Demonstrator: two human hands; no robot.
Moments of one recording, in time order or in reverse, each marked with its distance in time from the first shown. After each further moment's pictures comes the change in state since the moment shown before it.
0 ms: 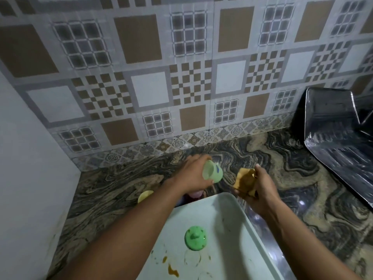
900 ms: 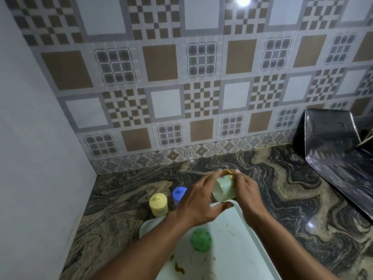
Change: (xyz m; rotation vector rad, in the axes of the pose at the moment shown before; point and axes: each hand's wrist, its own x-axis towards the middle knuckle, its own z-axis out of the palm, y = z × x) left_hand -0.091 0.031 0.005 -0.148 0.300 0.192; right_hand -0.060 0.020 0.036 -0.410 -0.166 -0.508
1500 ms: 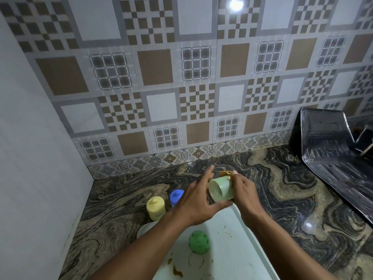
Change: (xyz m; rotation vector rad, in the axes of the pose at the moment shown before) left_hand 0.005 0.003 -0.004 -0.129 -0.057 -0.107; right_hand 0.006 0.003 -0.005 0.047 -0.016 0.040
